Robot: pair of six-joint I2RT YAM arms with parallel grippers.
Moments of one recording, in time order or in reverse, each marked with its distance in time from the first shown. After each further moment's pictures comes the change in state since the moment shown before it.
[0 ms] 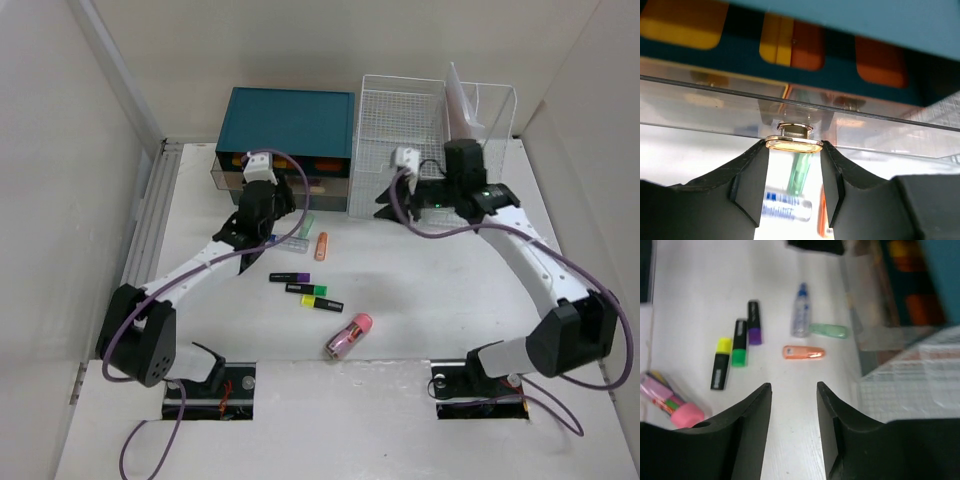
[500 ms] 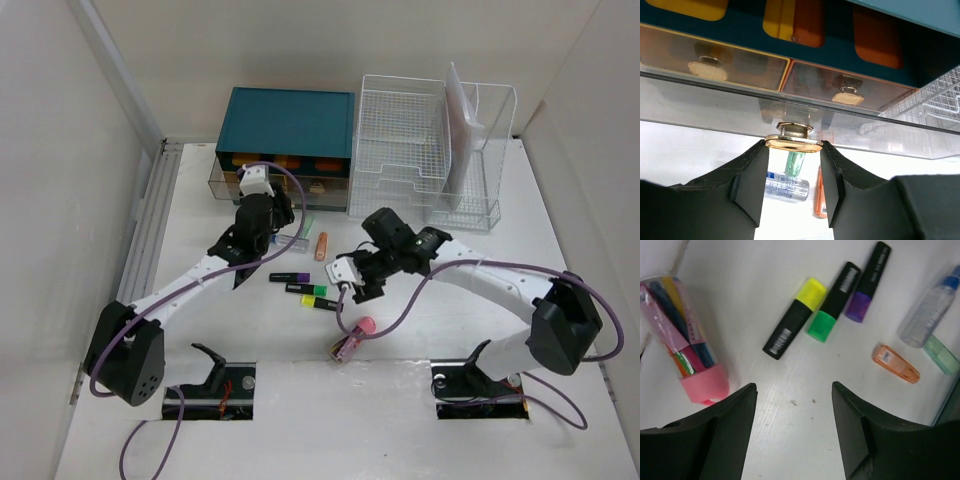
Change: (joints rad) left arm -0.048 -0.124 -0.109 -0.016 -0.032 -0.047; right arm 0.503 0.066 -0.215 -0.173 0.370 -0.533
